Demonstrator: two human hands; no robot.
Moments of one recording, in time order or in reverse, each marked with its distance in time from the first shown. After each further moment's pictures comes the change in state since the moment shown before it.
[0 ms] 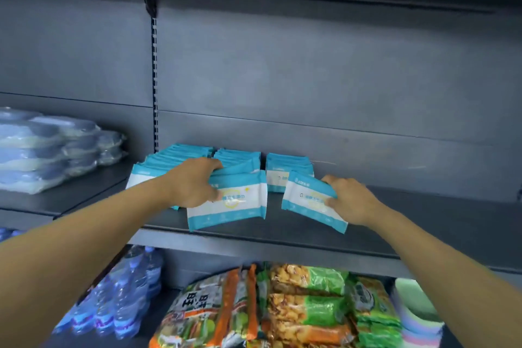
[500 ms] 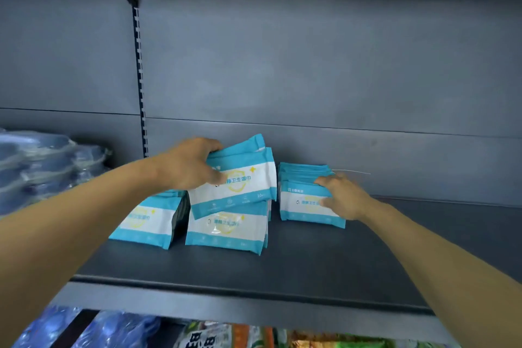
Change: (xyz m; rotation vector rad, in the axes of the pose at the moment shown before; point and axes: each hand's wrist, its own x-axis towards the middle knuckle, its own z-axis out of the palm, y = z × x) left_hand 0.094 -0.038 -0.014 -0.189 0.047 0.013; right_hand 0.128 0.013 0.055 -0.094 0.002 -0.048
